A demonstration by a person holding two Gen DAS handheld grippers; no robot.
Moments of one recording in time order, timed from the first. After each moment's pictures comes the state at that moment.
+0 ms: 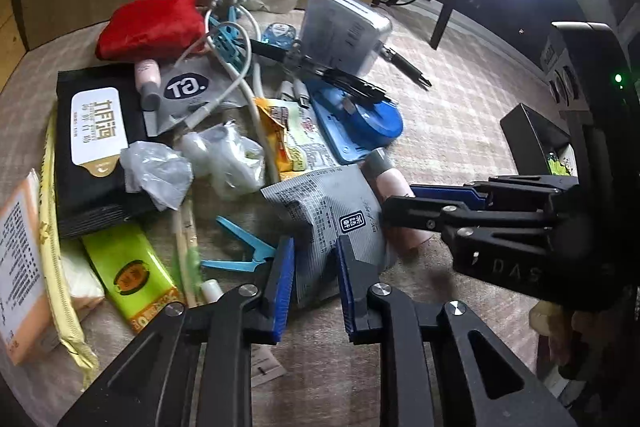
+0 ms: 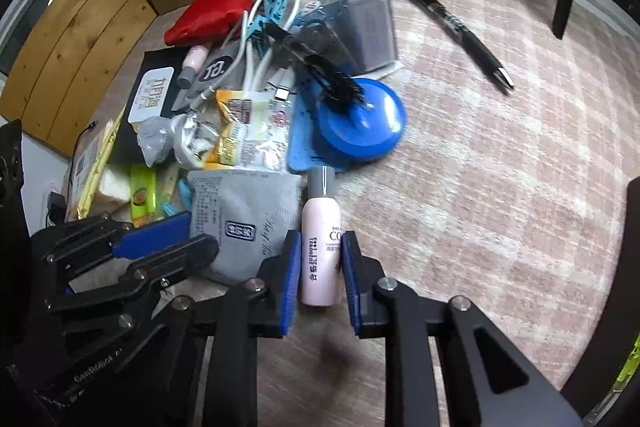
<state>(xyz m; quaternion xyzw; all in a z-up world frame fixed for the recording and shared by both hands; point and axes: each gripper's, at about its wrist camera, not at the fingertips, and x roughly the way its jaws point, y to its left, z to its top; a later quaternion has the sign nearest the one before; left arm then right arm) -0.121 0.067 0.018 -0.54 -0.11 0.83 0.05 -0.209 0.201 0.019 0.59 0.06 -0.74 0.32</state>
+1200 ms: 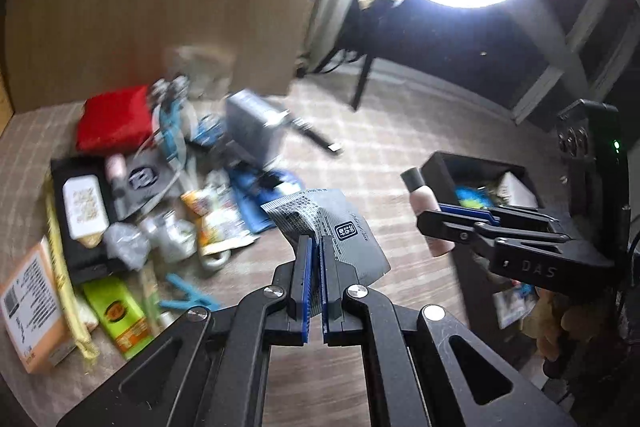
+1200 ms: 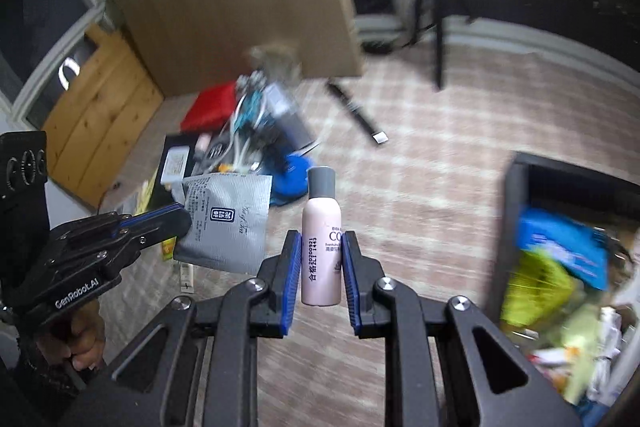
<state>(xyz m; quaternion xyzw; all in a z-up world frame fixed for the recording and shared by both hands) -0.117 0.120 0.105 -0.46 -0.11 0.87 0.12 -0.189 0.315 0.117 0.49 -0.02 -0.82 0.29</state>
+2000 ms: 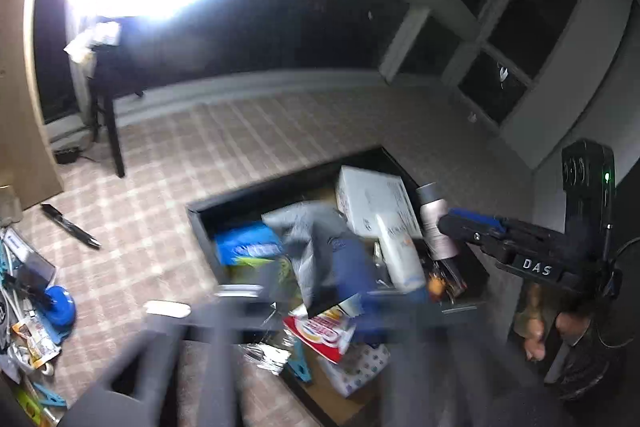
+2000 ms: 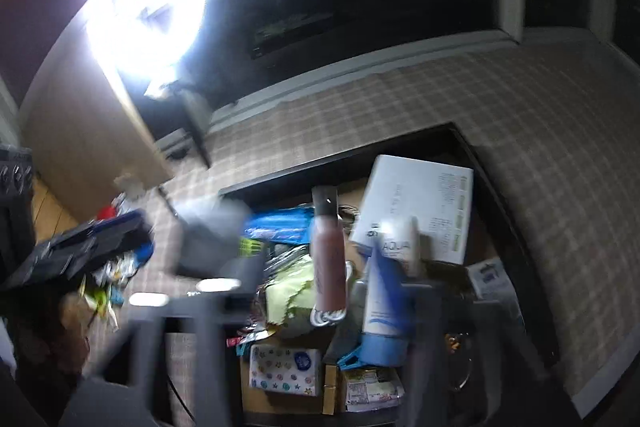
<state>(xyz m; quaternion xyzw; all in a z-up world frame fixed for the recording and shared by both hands) -0.153 0.343 0.162 -0.43 -0.03 0.85 0.30 -0.136 0.577 0.166 0.42 -0.13 -0.90 0.04</state>
